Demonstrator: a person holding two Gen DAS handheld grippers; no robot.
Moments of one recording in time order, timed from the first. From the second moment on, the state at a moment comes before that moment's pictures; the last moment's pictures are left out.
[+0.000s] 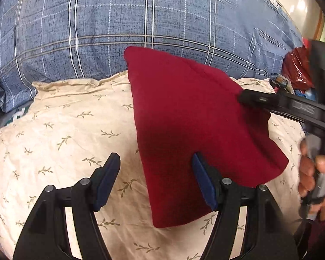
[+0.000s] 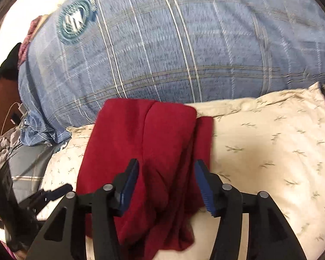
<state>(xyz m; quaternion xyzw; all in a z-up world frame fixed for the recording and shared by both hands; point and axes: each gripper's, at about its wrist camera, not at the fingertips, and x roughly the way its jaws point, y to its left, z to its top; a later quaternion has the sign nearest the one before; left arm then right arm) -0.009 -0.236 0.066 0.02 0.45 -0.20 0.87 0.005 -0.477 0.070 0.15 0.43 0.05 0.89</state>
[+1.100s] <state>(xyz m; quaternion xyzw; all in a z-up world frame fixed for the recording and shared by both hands) 0.004 -0.226 0.071 -0.05 0.46 -0.24 0.85 -0.034 -0.498 0.067 0.18 0.42 0.06 0.89</state>
